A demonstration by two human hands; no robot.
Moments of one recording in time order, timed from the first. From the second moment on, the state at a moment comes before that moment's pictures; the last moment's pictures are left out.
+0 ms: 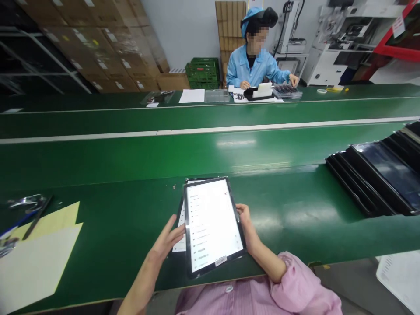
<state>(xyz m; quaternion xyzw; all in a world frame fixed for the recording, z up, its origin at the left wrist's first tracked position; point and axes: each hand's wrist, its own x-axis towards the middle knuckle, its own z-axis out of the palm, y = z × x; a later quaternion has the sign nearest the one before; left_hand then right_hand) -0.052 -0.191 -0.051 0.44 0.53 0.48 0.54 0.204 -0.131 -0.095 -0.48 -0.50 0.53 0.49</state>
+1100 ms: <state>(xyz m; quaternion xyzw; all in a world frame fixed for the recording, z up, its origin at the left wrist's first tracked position) -0.053 -0.175 -0.067 0.57 0.68 0.39 0.26 0.329 -0.131 -0.049 -0.49 -0.83 0.12 0.26</state>
